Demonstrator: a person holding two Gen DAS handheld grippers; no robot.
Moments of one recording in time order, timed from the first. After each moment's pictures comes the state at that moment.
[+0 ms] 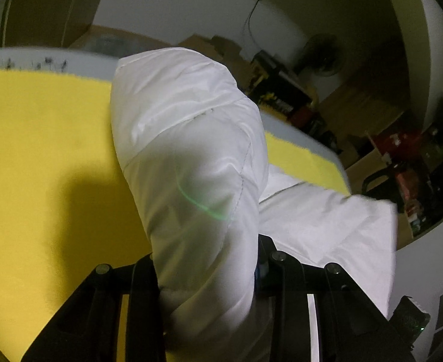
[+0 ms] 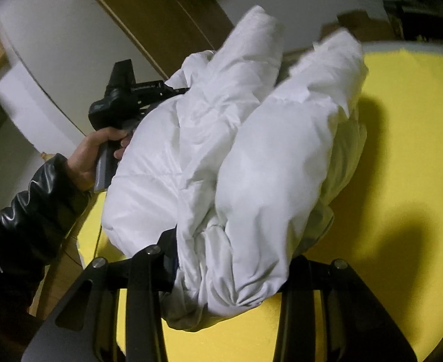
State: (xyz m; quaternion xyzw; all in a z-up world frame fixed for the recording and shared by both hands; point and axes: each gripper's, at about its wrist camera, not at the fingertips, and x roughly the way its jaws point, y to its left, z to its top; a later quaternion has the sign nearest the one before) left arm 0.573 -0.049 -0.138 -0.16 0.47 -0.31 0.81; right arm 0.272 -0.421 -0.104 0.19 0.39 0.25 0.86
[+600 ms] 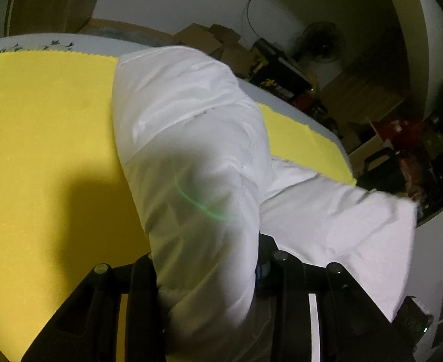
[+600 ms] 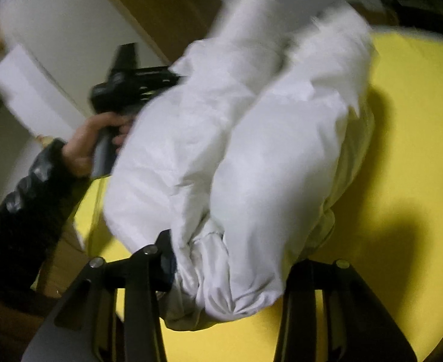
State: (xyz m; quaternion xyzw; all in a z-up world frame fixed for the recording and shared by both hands) left arm 0.529 -0.051 -0.149 -0.14 0.49 -0.31 0.81; right arm 0.224 -0.420 -0.084 0.19 0.42 0.23 0.86
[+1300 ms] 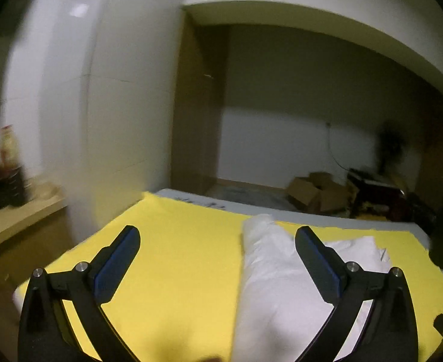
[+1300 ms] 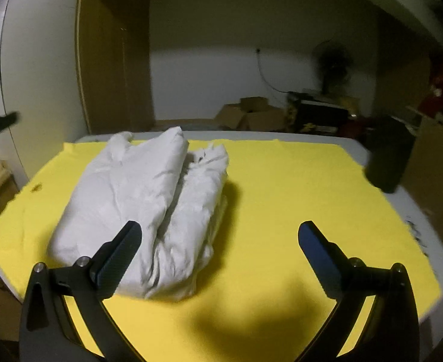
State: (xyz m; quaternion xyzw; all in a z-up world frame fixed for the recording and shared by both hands) left arm 0.208 0.014 0.023 -0.06 0.15 0.03 0.99; right arm 0.110 -0.420 0.033 0.01 0.27 -0.06 0.96
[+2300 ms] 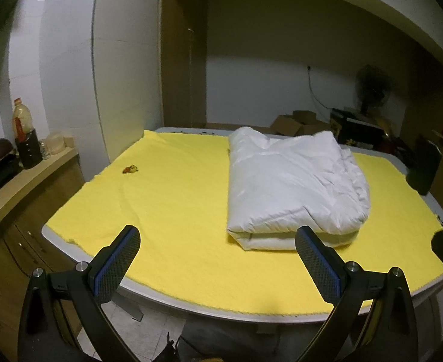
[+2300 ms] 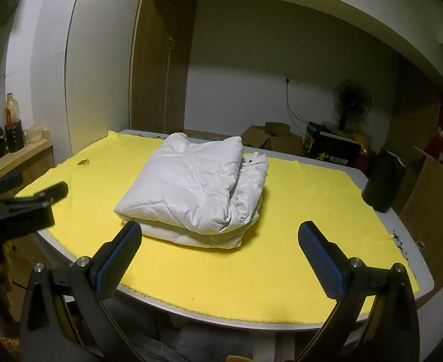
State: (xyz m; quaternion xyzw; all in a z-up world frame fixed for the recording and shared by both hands) left arm 0.064 -0.017 -0.023 -0.01 0.27 -0.01 0.96; right arm -0.024 -0.353 0.056 -0.06 0.22 0.00 0.97
